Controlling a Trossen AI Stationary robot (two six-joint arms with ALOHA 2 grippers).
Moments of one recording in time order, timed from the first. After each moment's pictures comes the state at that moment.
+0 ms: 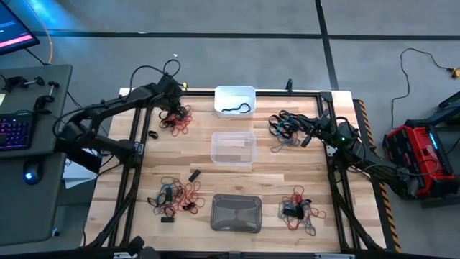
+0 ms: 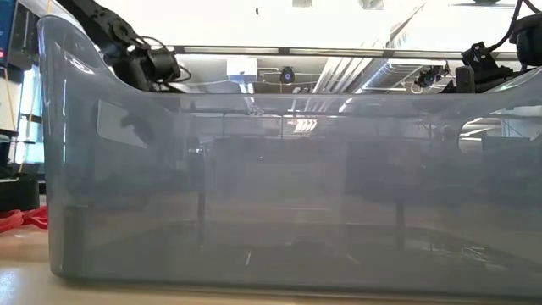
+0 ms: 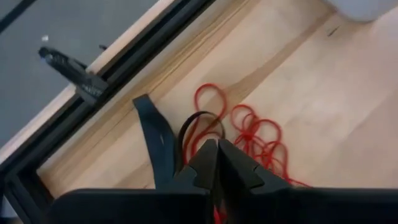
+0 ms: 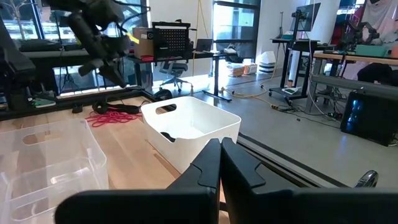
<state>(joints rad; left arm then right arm) 0.87 1.36 0.83 -0.54 -0.09 0.11 -0.56 0.04 0.01 0.02 0.07 -0.03</state>
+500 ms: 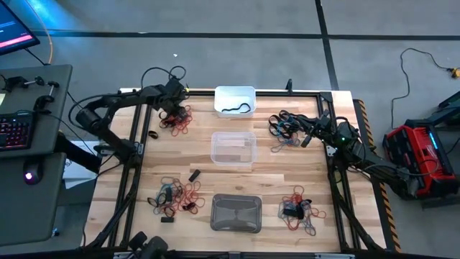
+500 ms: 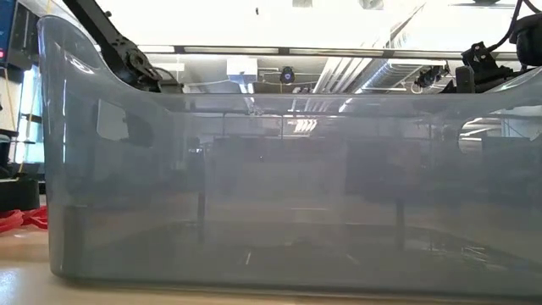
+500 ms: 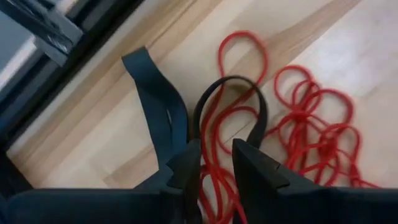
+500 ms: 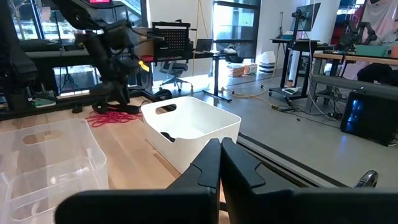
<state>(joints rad) 0.91 1.57 0.83 -0.52 -0.14 0.13 -0.56 0.04 0.01 0.02 0.07 -0.03</state>
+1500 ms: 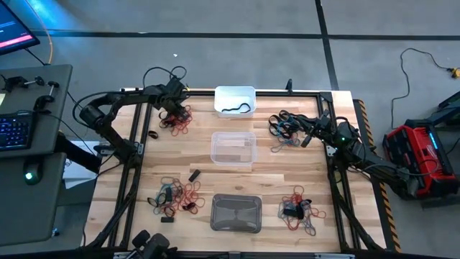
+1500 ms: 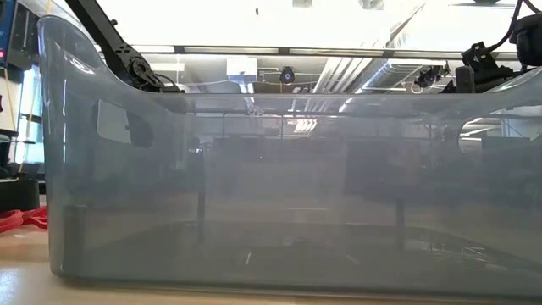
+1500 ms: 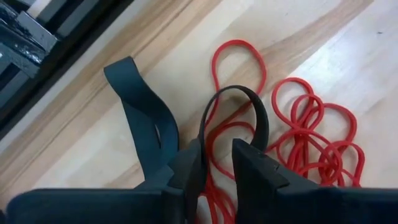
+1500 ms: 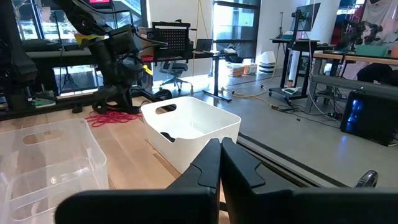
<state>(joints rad) 0.93 1.62 0.83 -0.46 -0.09 0.14 -0.56 0.04 0.01 0.02 0.07 -0.03</state>
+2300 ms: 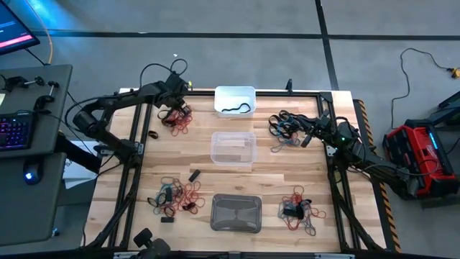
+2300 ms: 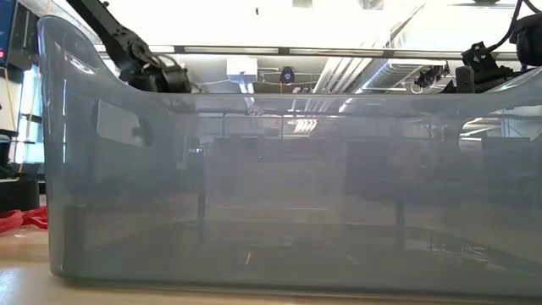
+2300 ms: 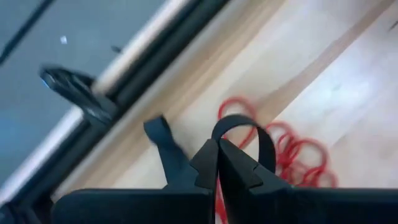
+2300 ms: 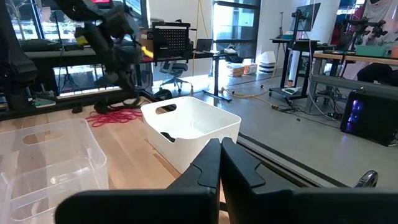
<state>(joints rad) 0.86 1.51 0.89 -0.47 -0.17 0.19 -0.56 0.04 0.01 0.02 0.07 -0.03</state>
